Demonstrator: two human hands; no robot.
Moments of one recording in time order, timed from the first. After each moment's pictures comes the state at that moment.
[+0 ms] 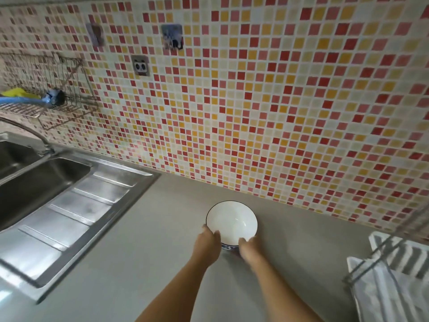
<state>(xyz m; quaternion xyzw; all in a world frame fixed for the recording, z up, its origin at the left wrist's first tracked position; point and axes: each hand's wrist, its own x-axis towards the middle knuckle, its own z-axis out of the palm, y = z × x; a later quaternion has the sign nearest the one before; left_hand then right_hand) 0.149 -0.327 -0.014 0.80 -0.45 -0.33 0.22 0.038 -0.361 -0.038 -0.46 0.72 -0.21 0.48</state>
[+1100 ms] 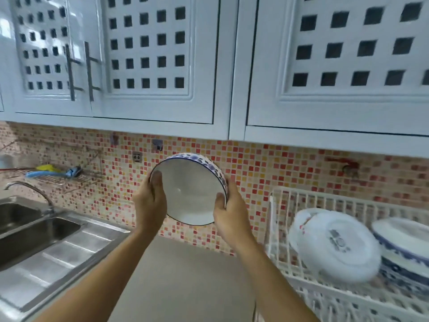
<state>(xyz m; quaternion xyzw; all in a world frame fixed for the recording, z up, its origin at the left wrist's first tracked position) 0.030 -0.146 0.314 0.53 -0.44 0.06 0.72 -0.125 -0.150 0.321 -0.72 0.36 -0.53 0.27</state>
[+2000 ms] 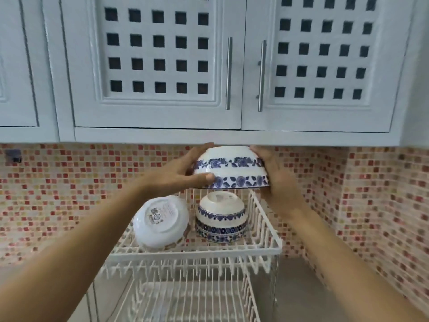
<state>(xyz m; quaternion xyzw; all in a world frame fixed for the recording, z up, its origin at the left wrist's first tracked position) -0.310 -0.121 0.407 0.27 -0.89 -0.24 0.29 -0.553 -0.087 0.370 -0.76 0.41 -0.46 -0.22</state>
